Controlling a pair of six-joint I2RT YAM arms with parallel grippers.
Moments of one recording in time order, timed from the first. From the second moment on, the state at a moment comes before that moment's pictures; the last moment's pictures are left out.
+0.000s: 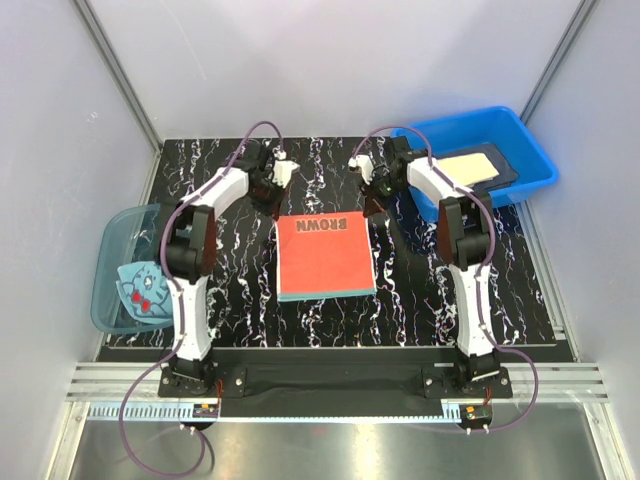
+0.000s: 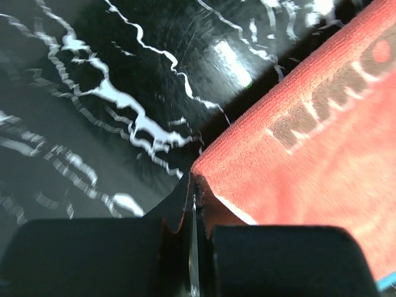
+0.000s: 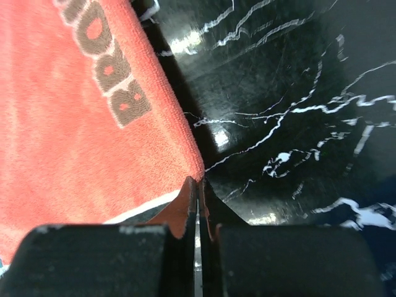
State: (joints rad) left arm -0.24 2.15 1.69 -0.72 0.31 0.33; right arm 0.27 2.38 1.99 -0.86 -0.63 -0.71
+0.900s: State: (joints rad) left arm -0.34 1.68 1.26 -0.59 0.21 0.29; right arm 0.38 1.67 1.13 -0.37 -0.48 -0.64
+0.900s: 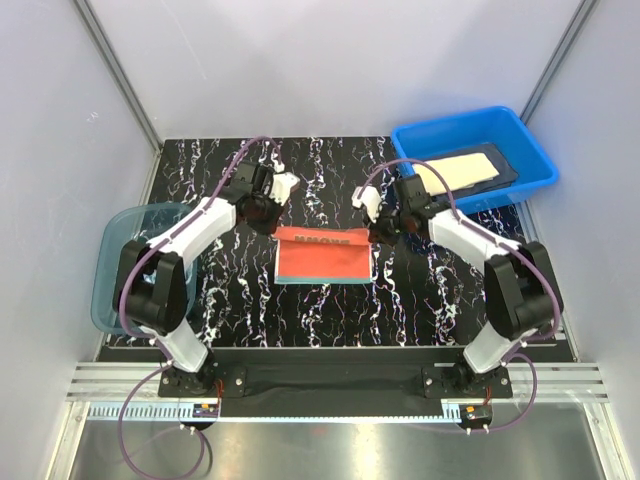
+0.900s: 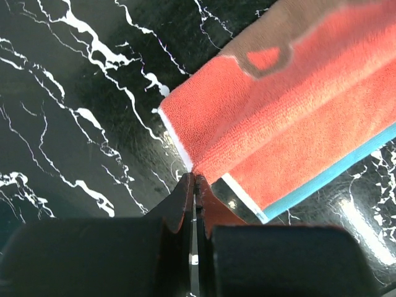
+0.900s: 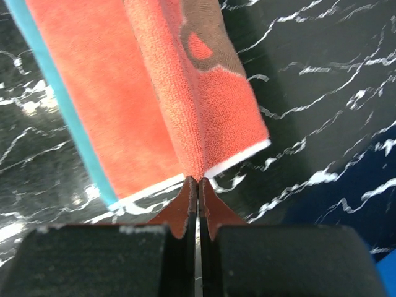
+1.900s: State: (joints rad) left arm -0.42 1.52 1.03 -0.66 0.23 0.13; right arm 0.48 1.55 0.90 -0.32 -0.38 -0.44
